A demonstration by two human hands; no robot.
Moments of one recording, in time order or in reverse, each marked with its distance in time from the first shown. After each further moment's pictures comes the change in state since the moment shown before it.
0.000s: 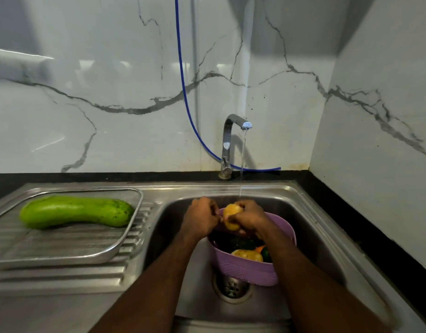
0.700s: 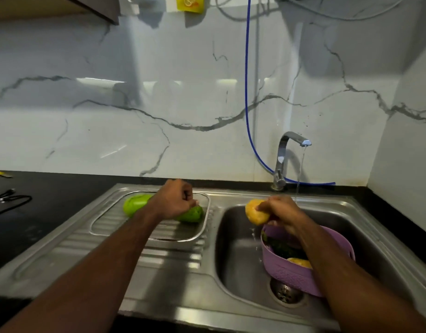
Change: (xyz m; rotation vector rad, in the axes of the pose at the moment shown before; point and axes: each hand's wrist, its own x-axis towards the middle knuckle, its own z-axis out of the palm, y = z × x) left_hand -0.074 -0.069 -0.231 0.307 0.120 0.042; right_hand -0.046 -0.077 0.032 0.241 -0.061 -0.083
